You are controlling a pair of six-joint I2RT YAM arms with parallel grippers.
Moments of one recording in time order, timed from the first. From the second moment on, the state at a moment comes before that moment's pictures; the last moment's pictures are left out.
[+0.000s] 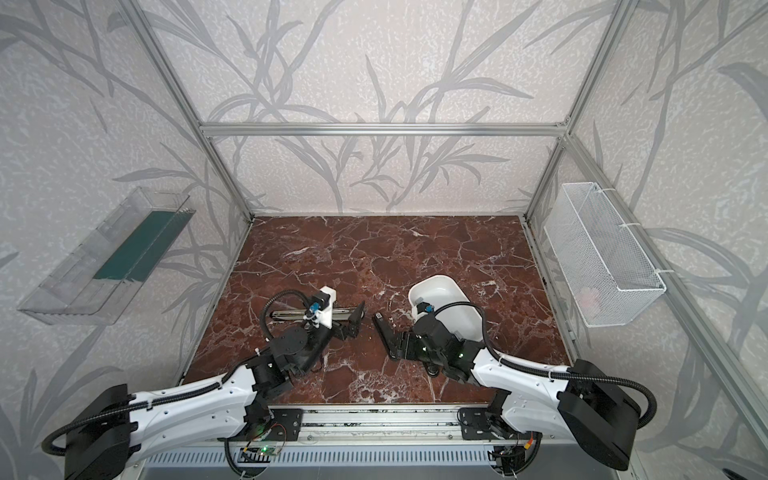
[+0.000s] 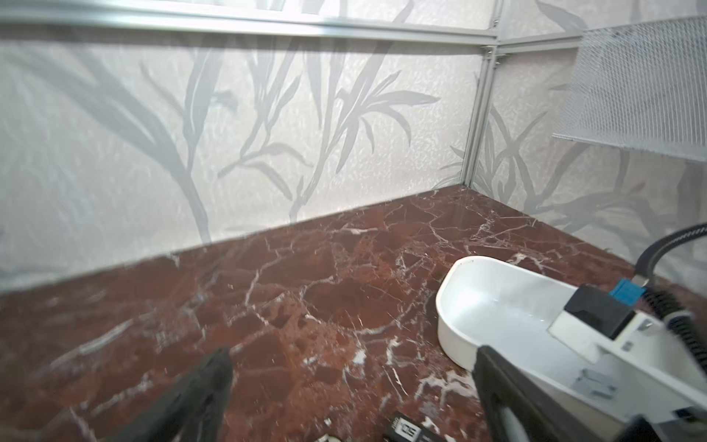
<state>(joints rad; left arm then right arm) -0.97 0.89 0.35 0.48 -0.55 -0.16 0.87 1.17 0.42 0.05 -0.10 0.98</state>
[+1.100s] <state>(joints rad) -0.84 0.86 0.32 0.09 -0.24 -0.70 0.87 1.64 0.51 0.53 -0.41 0.98</state>
